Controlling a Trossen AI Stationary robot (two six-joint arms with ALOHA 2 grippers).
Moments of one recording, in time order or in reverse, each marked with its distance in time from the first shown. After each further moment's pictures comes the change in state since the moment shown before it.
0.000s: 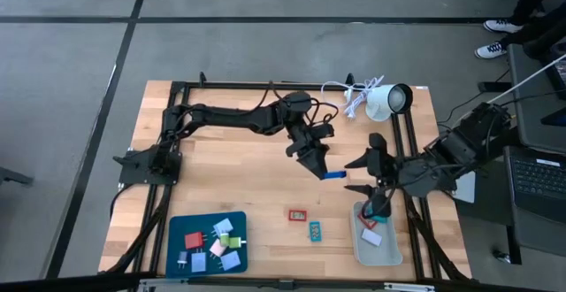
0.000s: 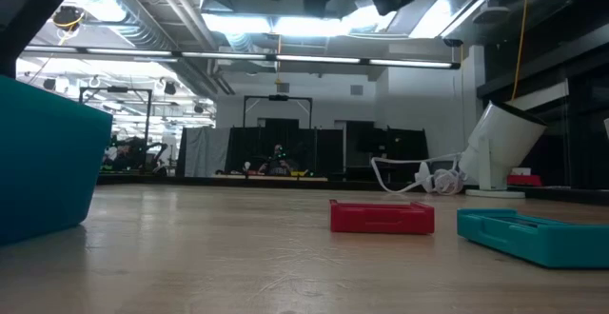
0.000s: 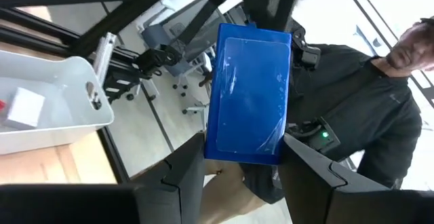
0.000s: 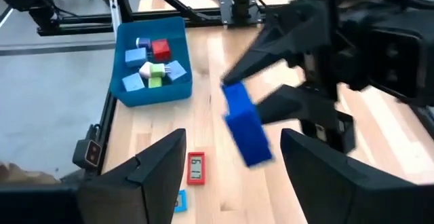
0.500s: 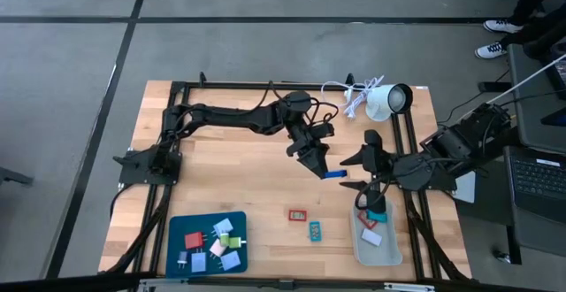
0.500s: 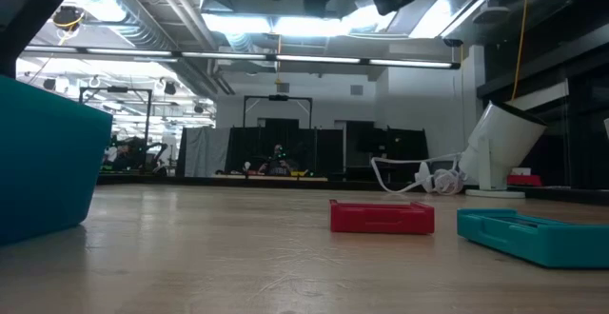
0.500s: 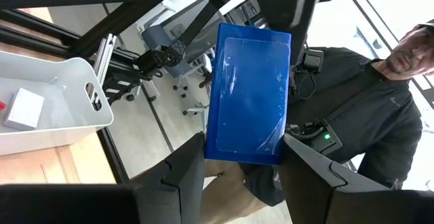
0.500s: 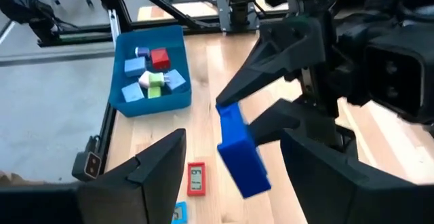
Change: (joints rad) left arm 0.000 0.000 0.000 0.004 -0.008 -0.007; right arm -0.053 0.006 0.000 0.049 -0.034 -0.025
